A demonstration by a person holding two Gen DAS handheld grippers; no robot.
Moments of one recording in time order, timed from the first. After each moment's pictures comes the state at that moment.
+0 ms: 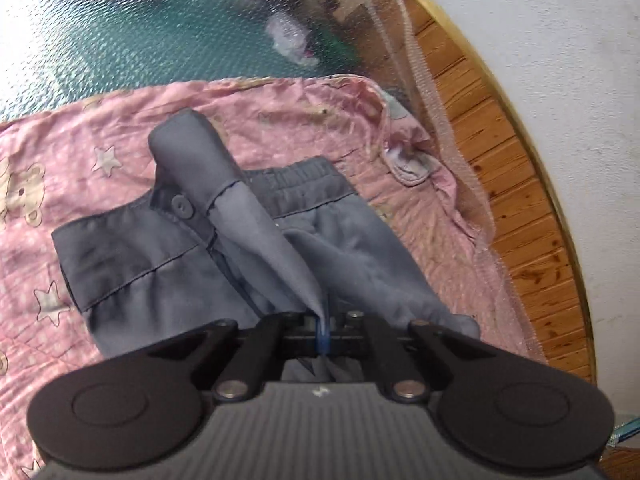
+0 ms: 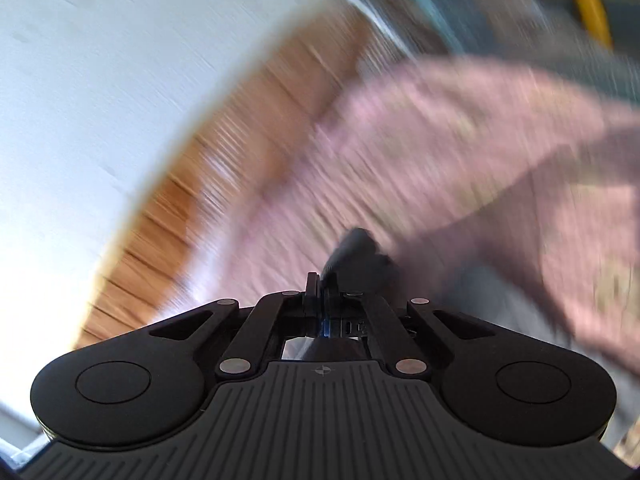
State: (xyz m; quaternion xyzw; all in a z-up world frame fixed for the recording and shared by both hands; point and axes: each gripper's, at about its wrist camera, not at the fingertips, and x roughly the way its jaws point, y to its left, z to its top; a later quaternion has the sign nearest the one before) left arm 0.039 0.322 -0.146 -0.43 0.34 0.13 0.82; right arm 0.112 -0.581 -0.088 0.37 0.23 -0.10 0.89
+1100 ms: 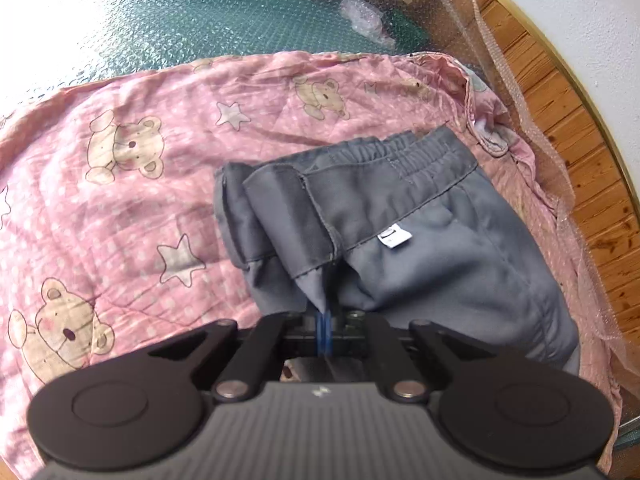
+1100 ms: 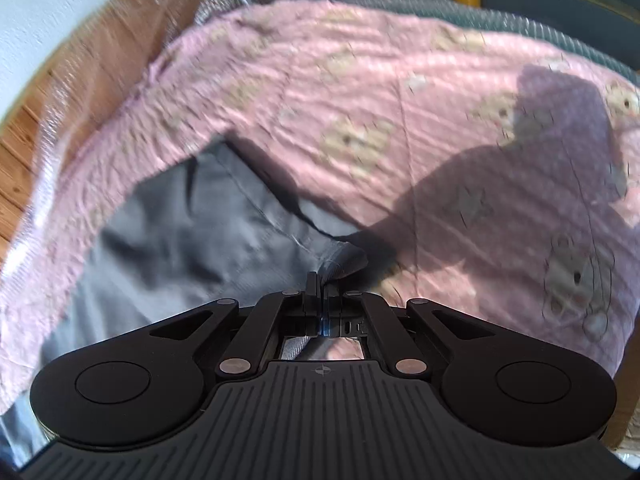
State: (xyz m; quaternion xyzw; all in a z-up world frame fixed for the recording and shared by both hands) left arm 0.001 0.350 -0.213 -0.39 0.40 0.22 0.80; right arm -0.004 -0.593 -0.232 0.33 0.39 -0.27 0.81
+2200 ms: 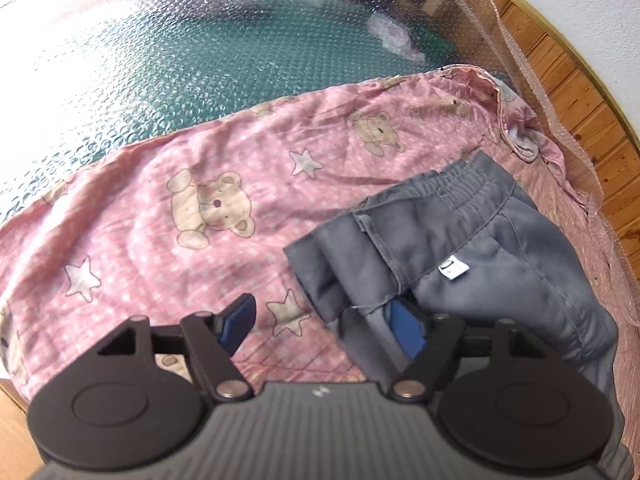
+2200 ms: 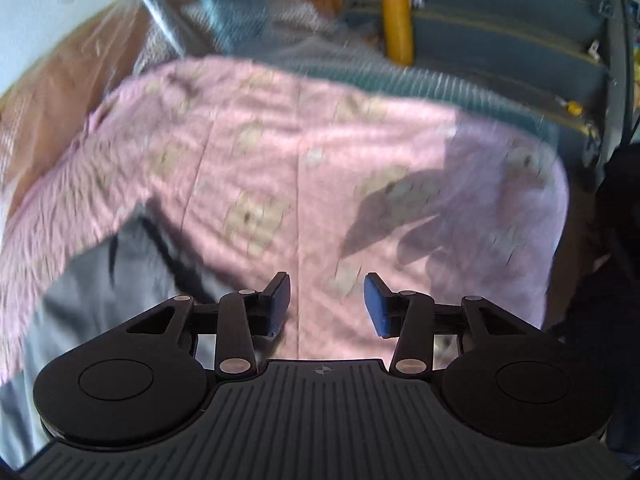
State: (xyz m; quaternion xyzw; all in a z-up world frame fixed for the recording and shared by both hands) left arm -0.022 0.392 -0.183 -0.32 0.43 0.25 0.81; right arm -0.032 -0.626 -0.182 0.28 0.36 -0.36 0.82
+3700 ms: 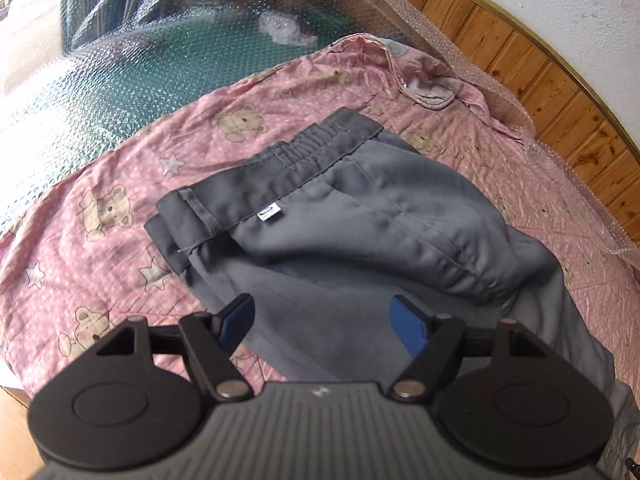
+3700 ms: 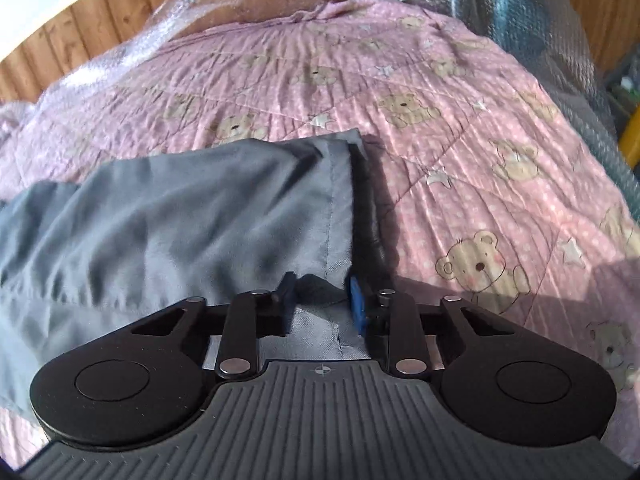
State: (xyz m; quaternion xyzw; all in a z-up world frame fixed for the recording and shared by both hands) left arm 0.010 0.283 -0.130 -0.26 0.45 0.20 0.83; right arm 0.073 -0.578 -0.219 0.04 0.45 -0.05 0.89
